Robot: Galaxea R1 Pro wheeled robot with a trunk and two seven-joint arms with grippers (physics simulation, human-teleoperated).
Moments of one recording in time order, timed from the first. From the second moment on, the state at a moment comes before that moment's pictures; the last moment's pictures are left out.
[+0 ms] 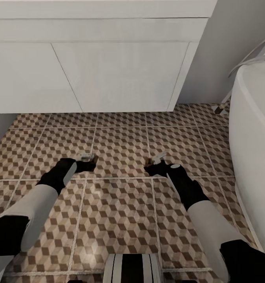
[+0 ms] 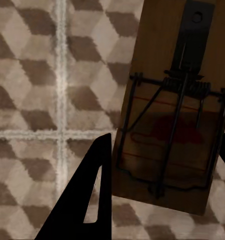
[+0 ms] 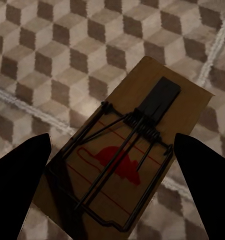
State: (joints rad) left arm -1.11 0.10 -0.10 -0.54 0.17 0.61 -0.05; right arm -0.94 0.07 0.15 -0.81 0.23 0.44 0.39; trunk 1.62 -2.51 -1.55
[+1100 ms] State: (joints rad) left arm -1.11 0.12 -0.11 -0.77 0.17 0.69 -0.09; right arm -0.94 0.06 0.15 -0.92 0.24 0.40 0.52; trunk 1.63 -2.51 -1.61
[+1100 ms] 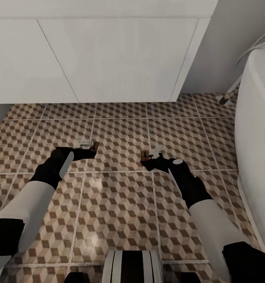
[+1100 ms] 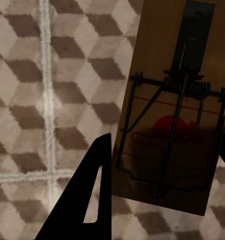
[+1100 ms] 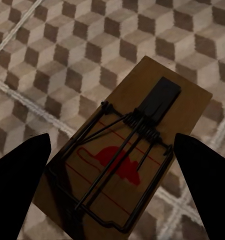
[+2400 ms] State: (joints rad) left arm -1.11 0.12 -0.12 -0.78 0.17 0.69 -0.09; right arm -0.94 0.03 0.15 -1.06 0.24 0.40 0.43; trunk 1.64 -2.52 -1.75
